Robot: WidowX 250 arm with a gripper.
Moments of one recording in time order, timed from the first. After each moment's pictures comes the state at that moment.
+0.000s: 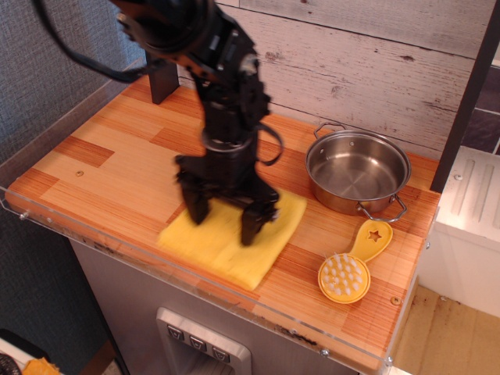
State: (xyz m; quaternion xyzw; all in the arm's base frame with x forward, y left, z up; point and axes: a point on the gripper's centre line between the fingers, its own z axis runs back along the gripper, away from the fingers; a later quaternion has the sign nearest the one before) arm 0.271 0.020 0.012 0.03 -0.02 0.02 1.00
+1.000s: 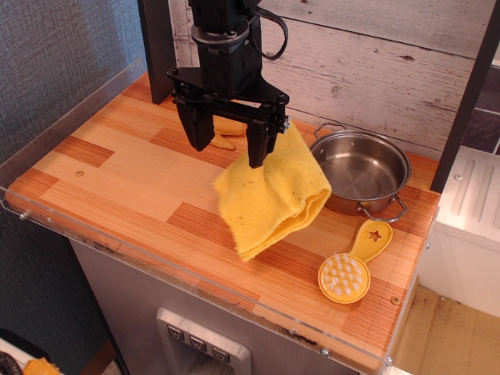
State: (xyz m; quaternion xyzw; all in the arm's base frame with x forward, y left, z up) arm 0.292 0.013 0.090 -0.01 -0.05 0.00 1.00
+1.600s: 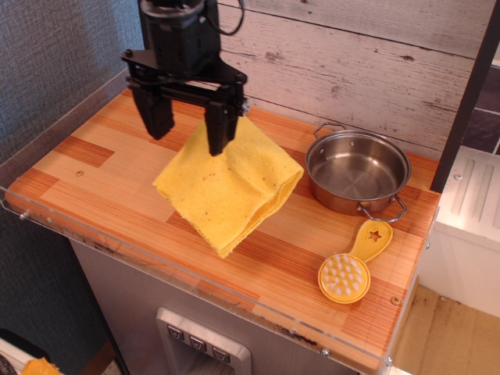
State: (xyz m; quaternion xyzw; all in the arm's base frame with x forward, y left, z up) arm 0.268 0.040 0.114 -0.01 -0.03 0.02 1.00
